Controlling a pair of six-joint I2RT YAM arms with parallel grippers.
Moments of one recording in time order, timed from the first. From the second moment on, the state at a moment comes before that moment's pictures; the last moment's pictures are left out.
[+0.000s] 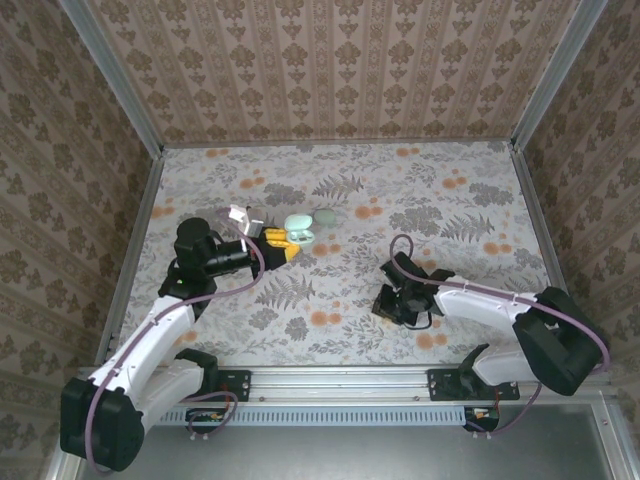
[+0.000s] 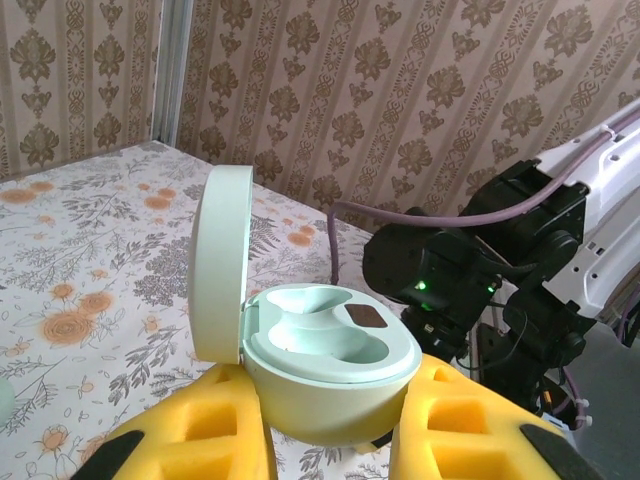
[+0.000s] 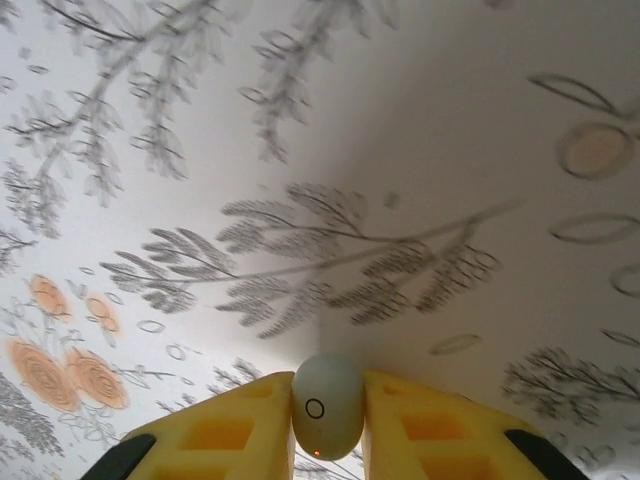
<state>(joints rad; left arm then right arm) -0.36 0.91 0.56 0.25 1.01 -0.21 0.66 1.34 0.58 -0.43 -0.19 1.07</state>
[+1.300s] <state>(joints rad) -0.44 0.95 0.56 0.26 0.93 -0.12 0.86 1.16 1.20 -0.82 0.08 0.80</state>
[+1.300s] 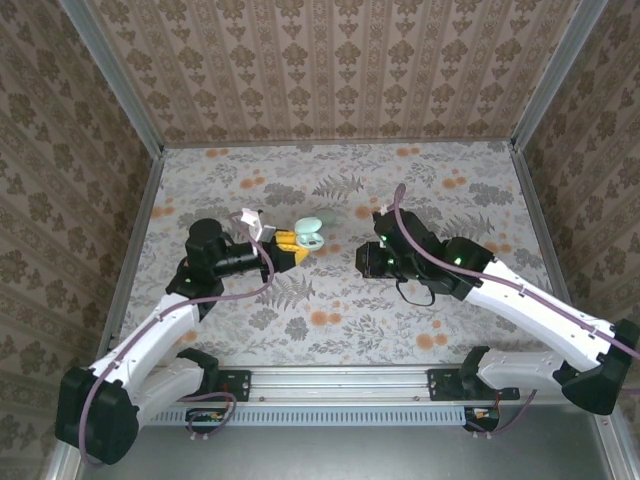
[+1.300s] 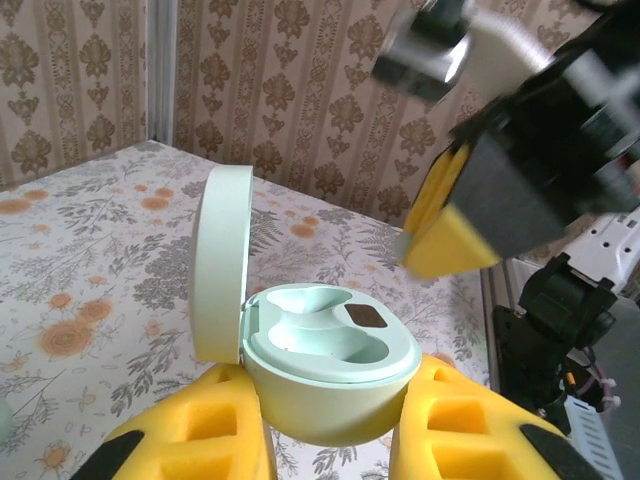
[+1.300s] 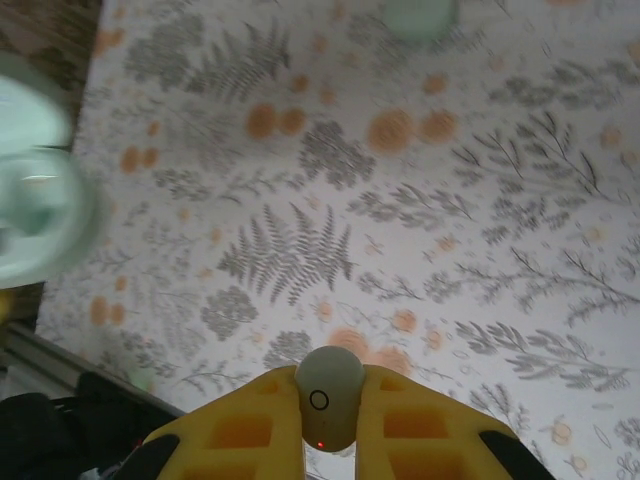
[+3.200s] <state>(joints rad) -0.50 0.93 0.53 0.39 0.83 -0.12 0.95 1.50 1.61 -0.81 0.04 0.55</state>
